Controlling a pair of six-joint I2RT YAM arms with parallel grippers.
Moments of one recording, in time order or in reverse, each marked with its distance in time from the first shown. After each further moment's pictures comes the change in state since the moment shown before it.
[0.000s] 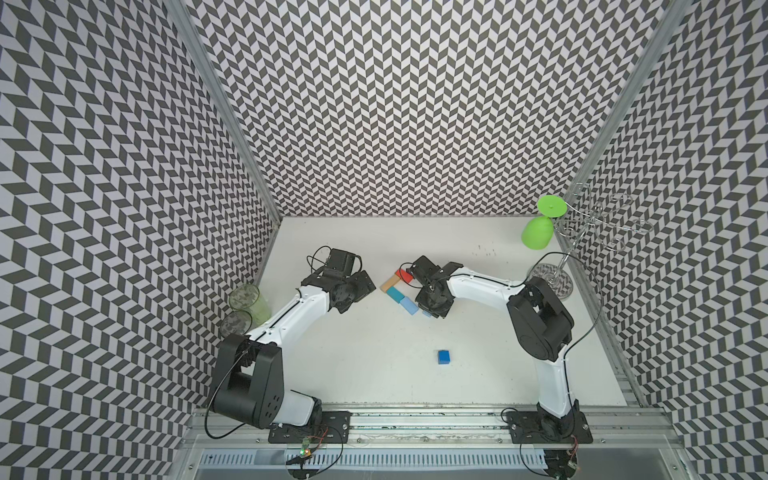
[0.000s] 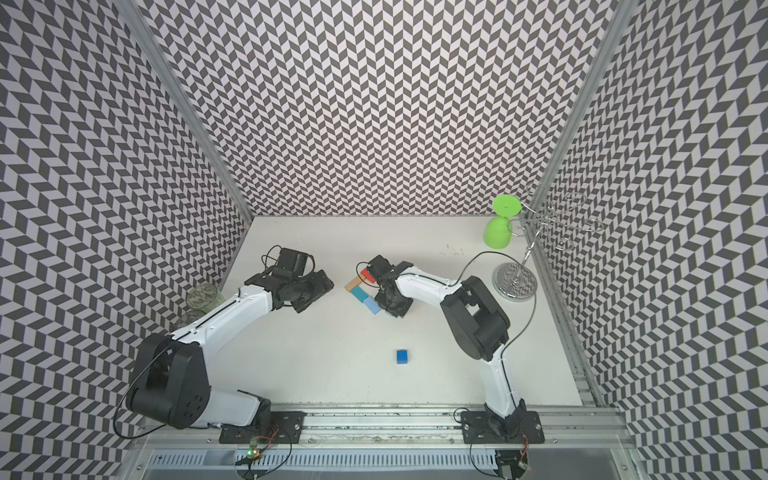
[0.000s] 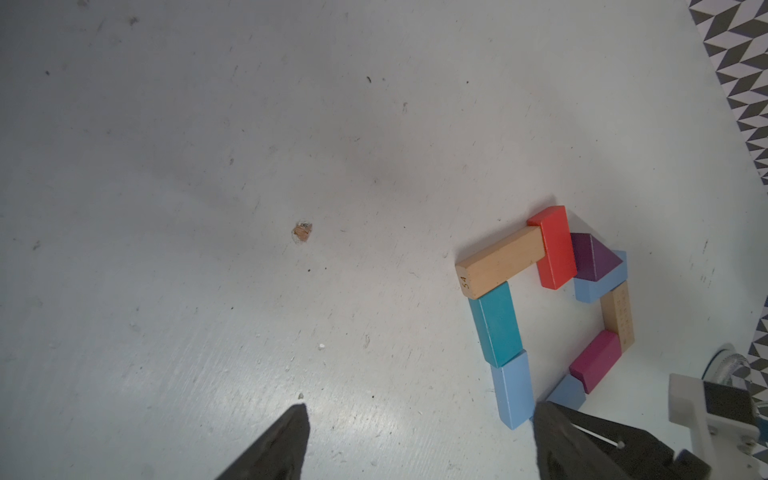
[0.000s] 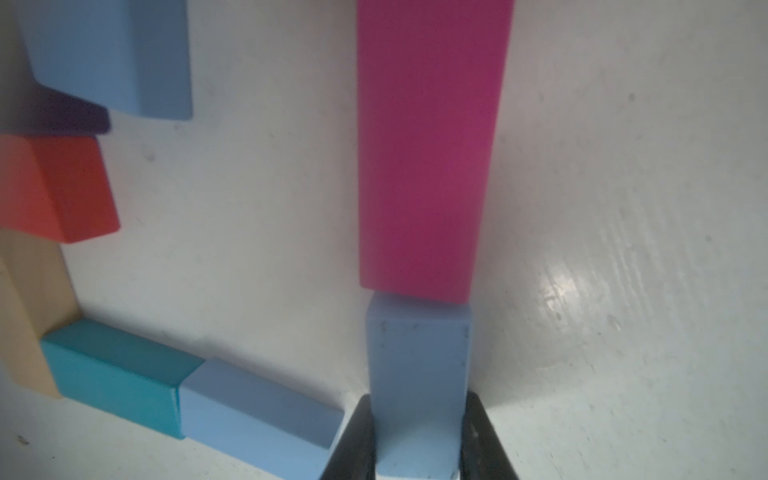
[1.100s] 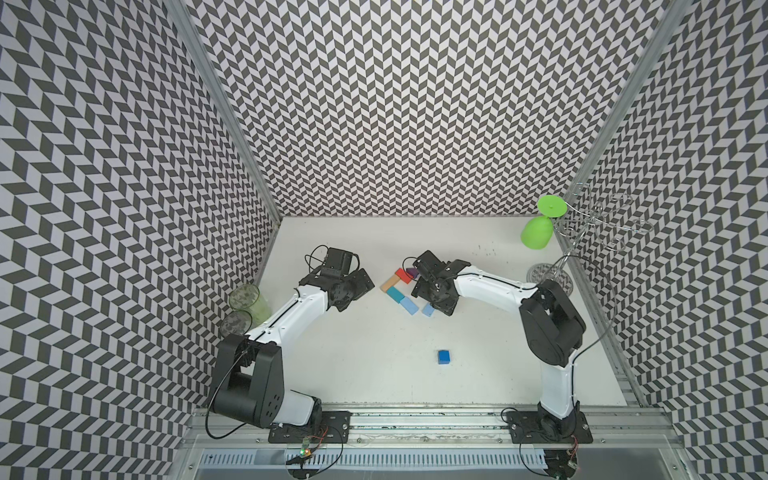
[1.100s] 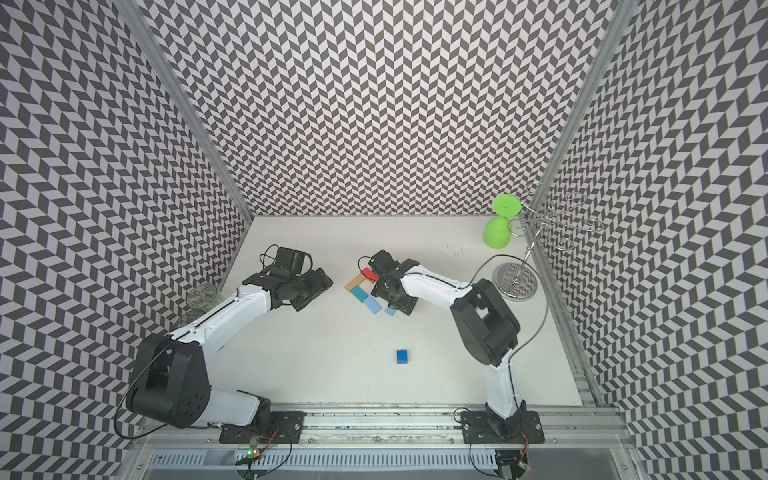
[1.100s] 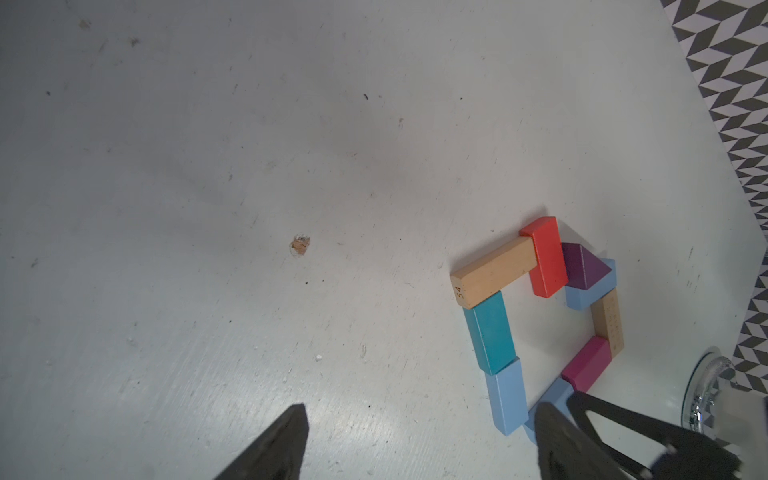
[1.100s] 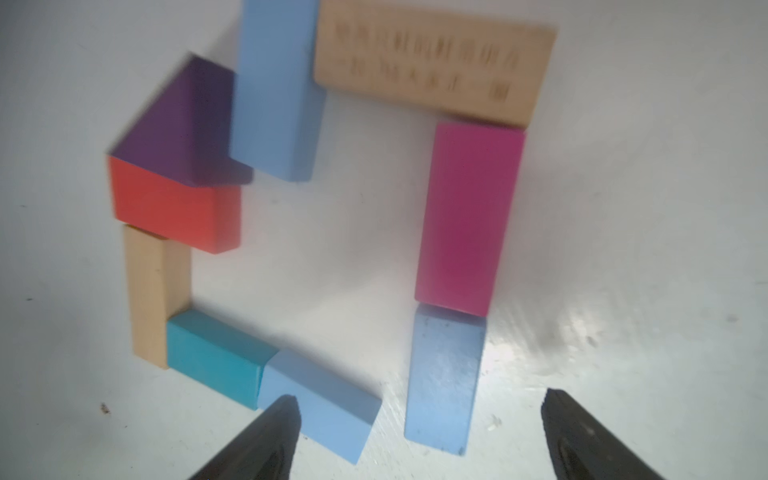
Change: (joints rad) left arm 0.020 0.000 -0.001 0.020 0.017 0.010; right arm -0.002 -0.152 -0.062 0.055 0.096 -0.120
